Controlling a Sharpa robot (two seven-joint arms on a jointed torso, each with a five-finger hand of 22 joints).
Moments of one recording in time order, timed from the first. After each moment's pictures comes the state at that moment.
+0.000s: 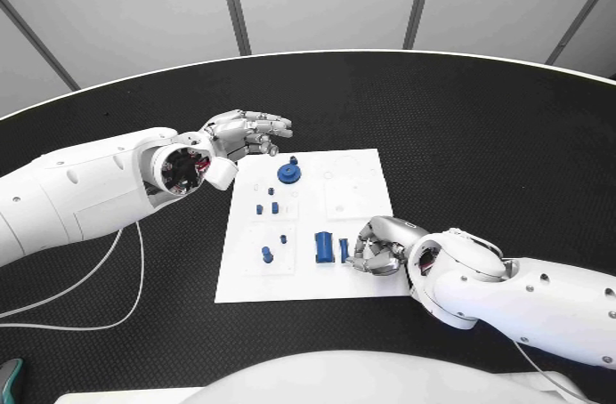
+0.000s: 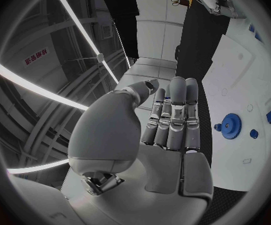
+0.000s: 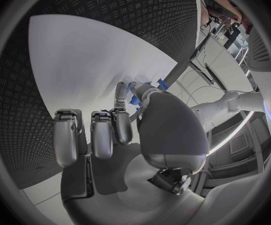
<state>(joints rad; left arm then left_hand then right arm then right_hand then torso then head) 1.24 -0.81 -0.06 1.30 0.03 0.08 0.10 1.34 -0.17 0.55 0.02 0.22 0.90 0.19 0.31 0.34 1.06 0.12 0.31 0.13 1.21 0.04 1.03 0.44 0.17 0.92 0.13 1.04 0.65 1.00 -0.81 -0.09 1.77 -1.42 -0.31 -0.53 1.17 -0.19 0.43 0.24 0.28 1.06 0.02 0.49 0.64 1.47 -0.04 1.42 1.31 1.47 -0.10 1.57 1.31 0.01 1.47 0.01 1.57 1.31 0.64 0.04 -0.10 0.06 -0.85</state>
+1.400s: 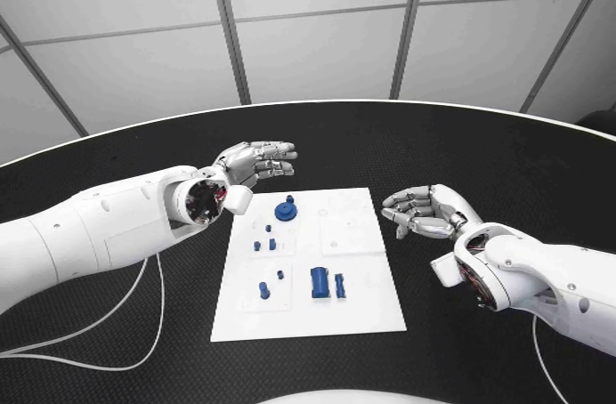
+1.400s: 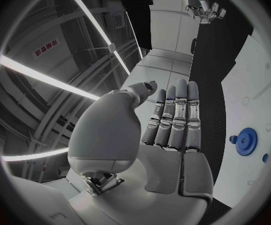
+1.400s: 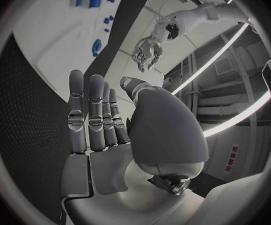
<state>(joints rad) 1.20 -0.76 -0.06 1.23 0.18 0.00 0.22 1.34 -0.17 0.56 0.08 0.22 0.86 0.21 0.33 0.35 1.01 0.15 0.27 0.08 0.92 0.10 0.67 0.25 0.17 0.72 0.21 0.75 0.50 1.11 -0.87 -0.08 1.58 -0.50 -0.54 0.19 1.37 -0.22 0.45 0.24 0.28 0.87 0.16 0.31 0.50 1.08 0.08 0.34 0.74 1.19 0.01 0.63 0.77 0.17 1.17 0.11 0.27 0.96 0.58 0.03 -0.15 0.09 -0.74</state>
